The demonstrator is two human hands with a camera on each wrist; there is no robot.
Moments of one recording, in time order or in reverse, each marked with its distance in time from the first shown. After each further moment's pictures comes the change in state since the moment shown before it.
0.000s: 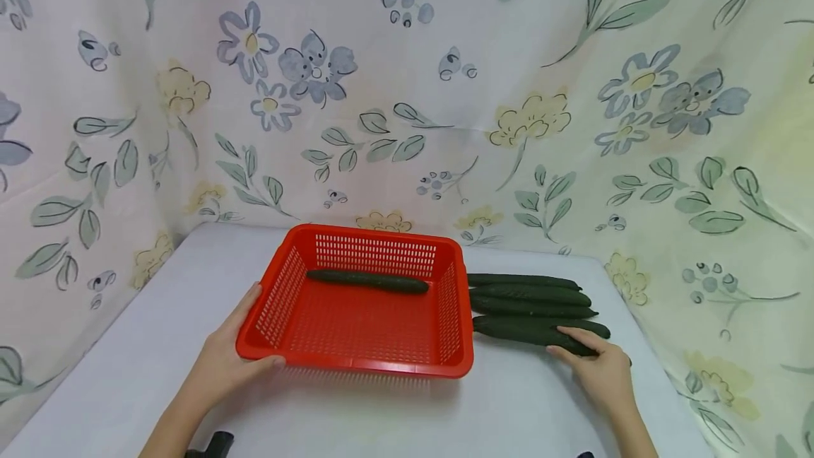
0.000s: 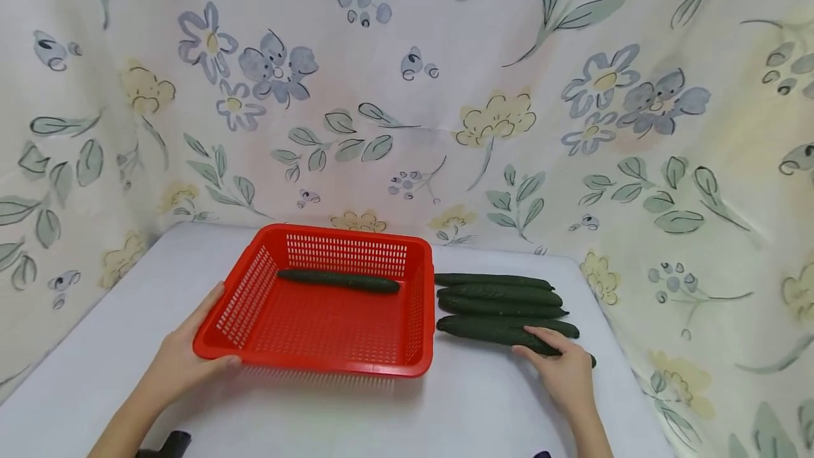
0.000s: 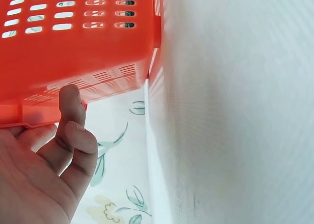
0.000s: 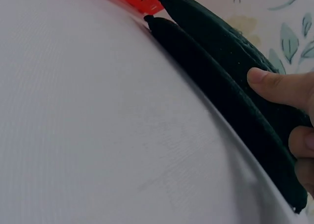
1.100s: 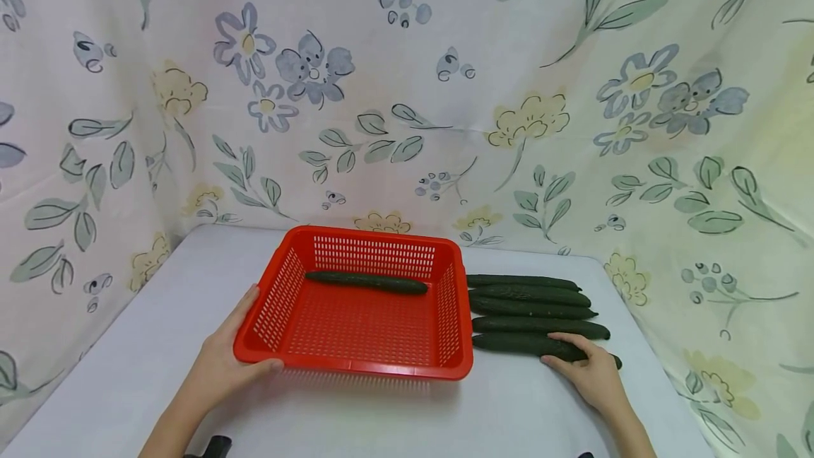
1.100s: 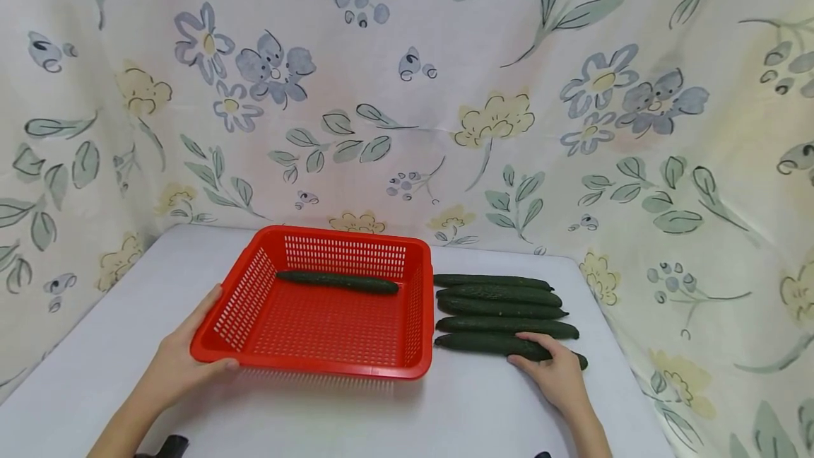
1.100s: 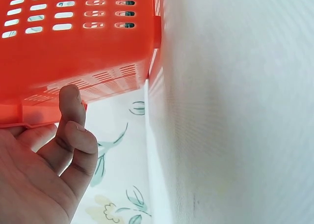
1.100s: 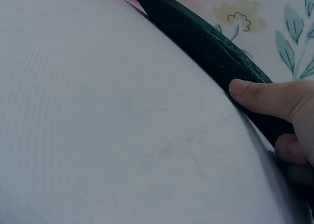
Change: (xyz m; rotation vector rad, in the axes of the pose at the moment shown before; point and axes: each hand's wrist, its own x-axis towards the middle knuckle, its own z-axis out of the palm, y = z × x) left_hand 0.001 0.003 0.000 0.005 -0.004 -0.010; right_hand 0.001 0.017 0.009 0.016 -0.202 0.069
